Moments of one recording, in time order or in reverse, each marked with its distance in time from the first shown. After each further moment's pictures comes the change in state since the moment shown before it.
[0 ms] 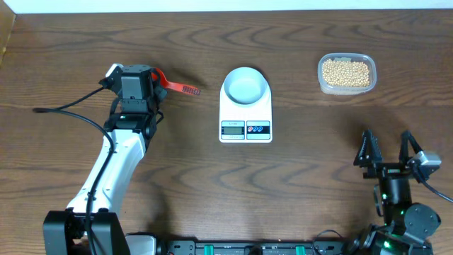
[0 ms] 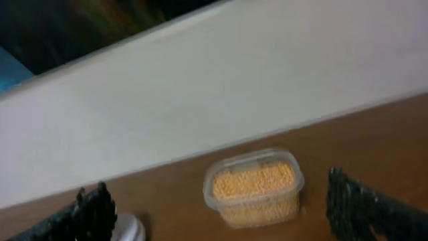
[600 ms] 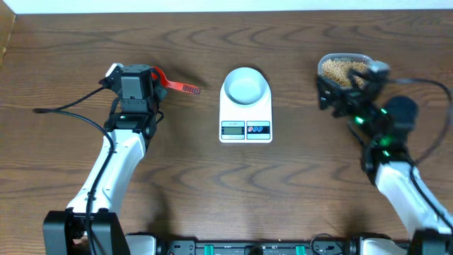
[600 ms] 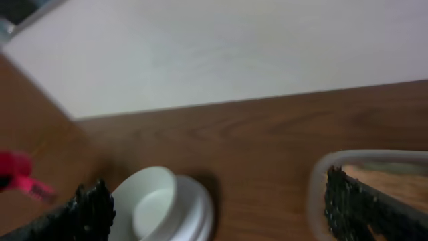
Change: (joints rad) left arm 0.000 0.000 0.000 0.008 0.011 -0.012; right arm 0.422 1.048 0.575 0.137 -0.003 -0.078
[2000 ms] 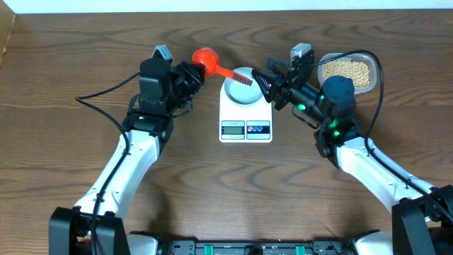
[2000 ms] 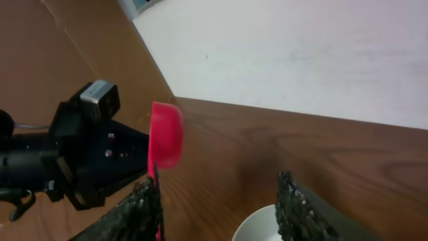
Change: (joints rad) left arm -0.139 0.000 0.001 0.280 0.500 -0.190; right arm 0.377 0.192 0.205 0.109 -0.002 0.054
